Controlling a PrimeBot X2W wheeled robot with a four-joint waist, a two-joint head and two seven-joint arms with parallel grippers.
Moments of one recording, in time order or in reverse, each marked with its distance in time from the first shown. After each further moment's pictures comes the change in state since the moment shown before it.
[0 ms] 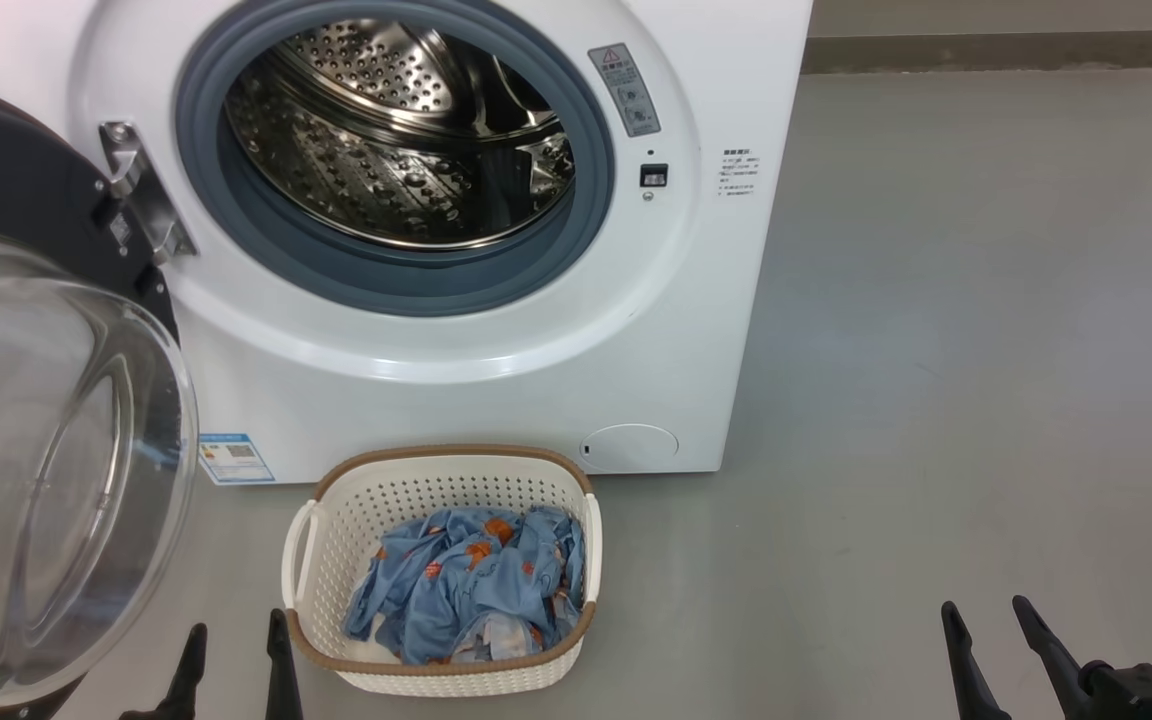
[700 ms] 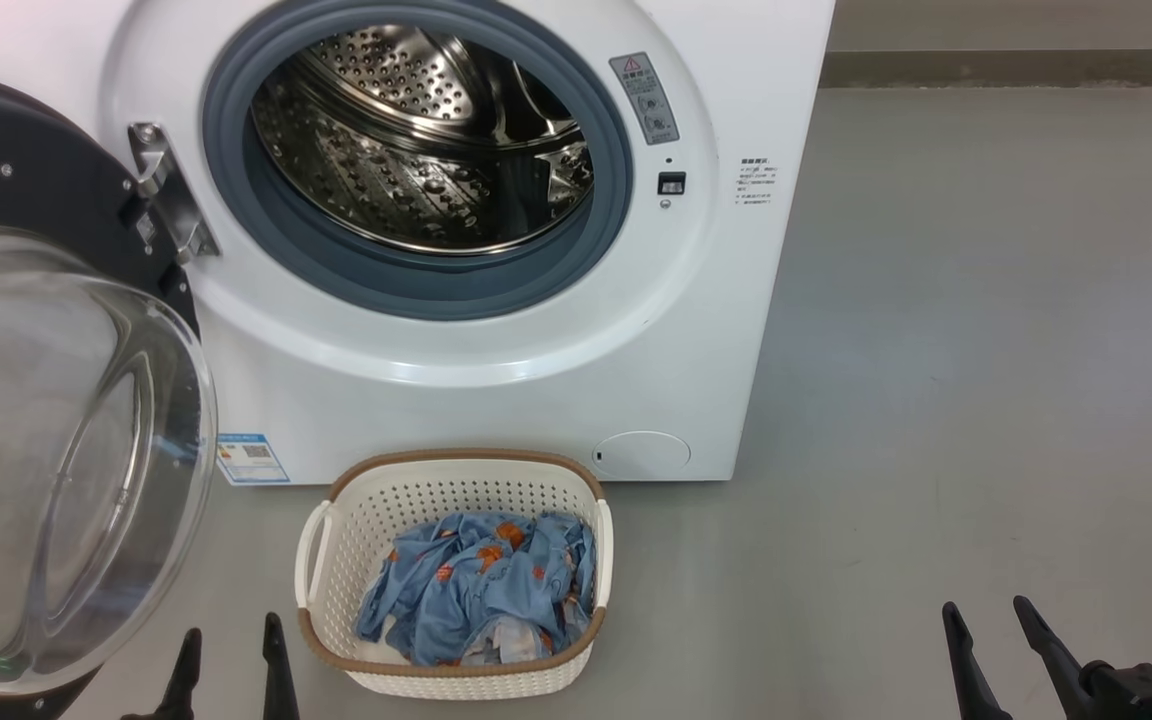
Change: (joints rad) left arm 0.002 0.000 0.000 0.001 0.004 0.025 0.000; right arm 0.000 -0.005 0.002 0.002 0.000 0.000 0.000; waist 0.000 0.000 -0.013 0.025
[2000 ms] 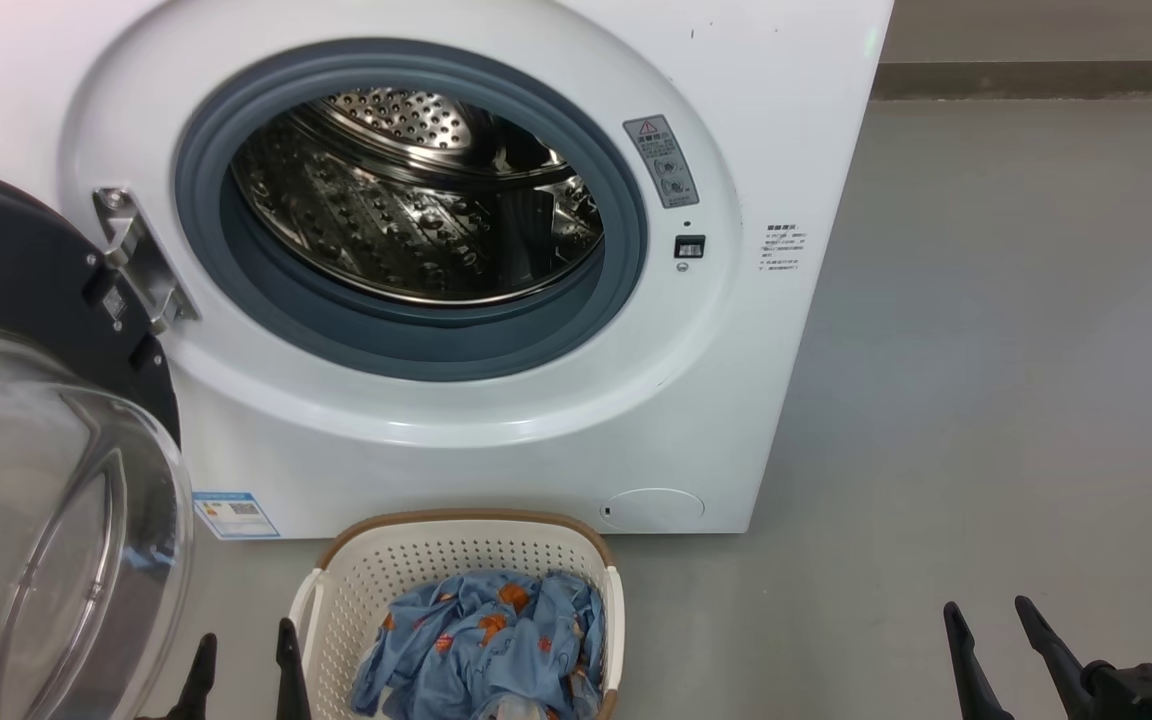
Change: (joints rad) left arm 0.006 0.001 -0.026 0.007 -0.026 -0.002 0.000; right arm 0.000 -0.002 -0.001 0.000 0.001 0.000 0.000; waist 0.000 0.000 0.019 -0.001
